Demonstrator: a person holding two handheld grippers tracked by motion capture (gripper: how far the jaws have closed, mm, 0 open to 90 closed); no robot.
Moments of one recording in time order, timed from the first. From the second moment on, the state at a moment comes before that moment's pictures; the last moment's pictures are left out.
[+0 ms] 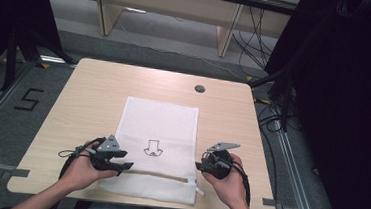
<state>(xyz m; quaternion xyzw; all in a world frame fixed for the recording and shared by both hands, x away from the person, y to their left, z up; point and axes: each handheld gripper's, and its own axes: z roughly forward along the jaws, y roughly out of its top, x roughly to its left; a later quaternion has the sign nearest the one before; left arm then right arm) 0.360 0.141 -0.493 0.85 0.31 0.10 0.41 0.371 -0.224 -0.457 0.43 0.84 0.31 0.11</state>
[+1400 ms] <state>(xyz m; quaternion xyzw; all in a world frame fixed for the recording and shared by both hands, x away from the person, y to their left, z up) 0.359 0.037 -0.484 0.88 0.21 0.06 0.42 0.369 -0.197 -0.476 0.48 0.85 0.22 -0.02</state>
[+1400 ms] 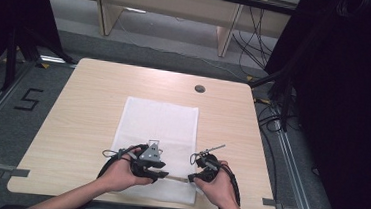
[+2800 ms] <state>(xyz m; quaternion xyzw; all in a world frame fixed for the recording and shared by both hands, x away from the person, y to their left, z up) 0.367 -0.024 -0.511 0.90 0.16 0.02 0.41 0.370 -0.199 -0.483 0.49 0.85 0.21 -0.03</state>
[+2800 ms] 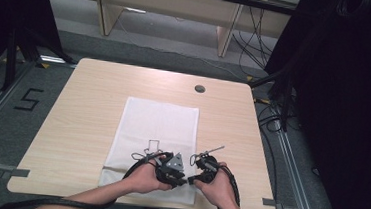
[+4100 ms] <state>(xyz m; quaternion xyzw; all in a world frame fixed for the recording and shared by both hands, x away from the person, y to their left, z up) 0.362 -0.023 -0.506 0.90 0.14 0.03 0.41 0.369 -0.197 -0.483 0.48 0.85 0.21 -0.02</state>
